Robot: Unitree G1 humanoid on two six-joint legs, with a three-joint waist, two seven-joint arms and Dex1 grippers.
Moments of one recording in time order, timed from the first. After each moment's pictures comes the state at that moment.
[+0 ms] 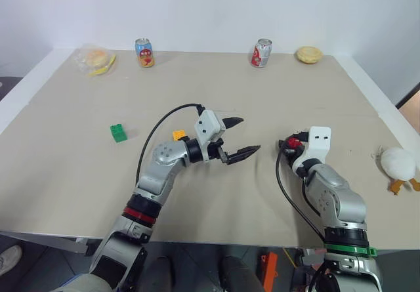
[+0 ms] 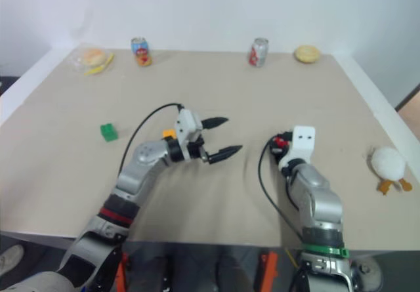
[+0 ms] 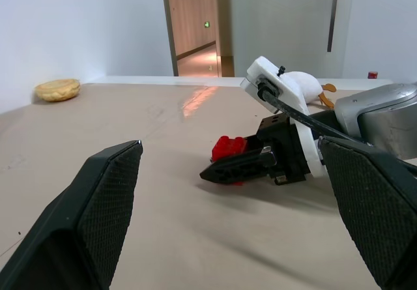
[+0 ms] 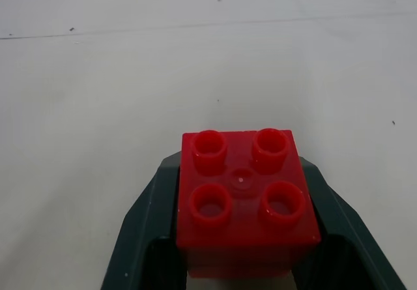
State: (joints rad) left arm -0.65 0.08 -0.22 0.24 -0.25 0.05 -0.86; right arm -0.37 -0.35 -0.23 0.02 0.30 0.57 0.19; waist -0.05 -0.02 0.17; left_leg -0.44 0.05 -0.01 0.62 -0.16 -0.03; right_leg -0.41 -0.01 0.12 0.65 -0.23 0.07
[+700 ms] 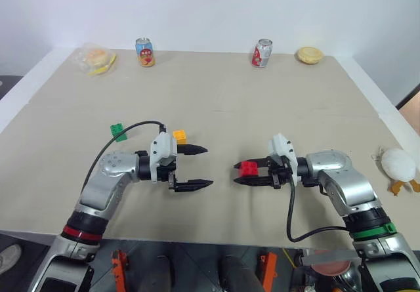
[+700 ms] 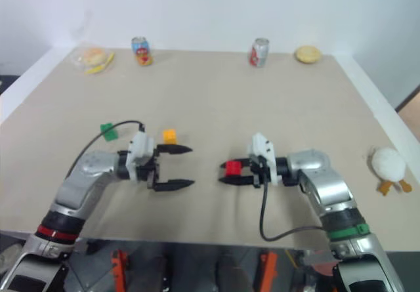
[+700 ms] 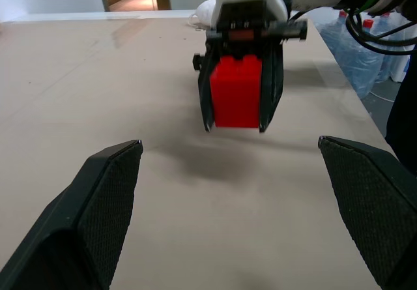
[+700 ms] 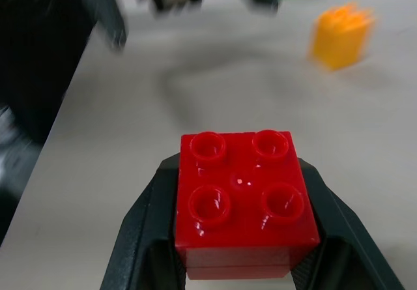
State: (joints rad) left arm -0.42 0.49 -0.15 -0.06 -0.43 0.18 -1.19; right arm -0.50 -0.67 0.21 0.16 0.34 0.20 1.38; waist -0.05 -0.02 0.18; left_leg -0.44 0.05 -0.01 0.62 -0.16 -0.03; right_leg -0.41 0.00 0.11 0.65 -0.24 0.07
